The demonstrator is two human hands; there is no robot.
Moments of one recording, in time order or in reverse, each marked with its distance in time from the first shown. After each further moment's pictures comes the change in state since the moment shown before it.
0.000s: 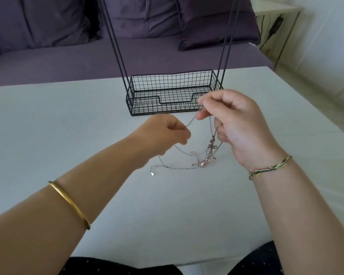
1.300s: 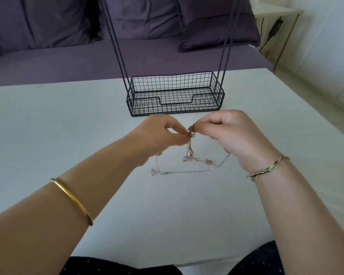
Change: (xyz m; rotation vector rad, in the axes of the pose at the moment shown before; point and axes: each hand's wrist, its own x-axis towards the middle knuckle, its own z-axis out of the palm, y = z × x) left_hand -0.002 0.000 -0.003 -0.025 0.035 -0.038; right_hand -0.001 0.006 -0.005 -0.325 -0.146 0.089
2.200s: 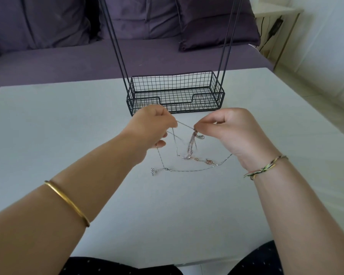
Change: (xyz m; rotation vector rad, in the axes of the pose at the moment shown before) left_hand 0.005 0.003 -0.007 -0.203 0.172 -0.038; right_hand 0.005 0.009 0.000 -0.092 0.087 -0.033
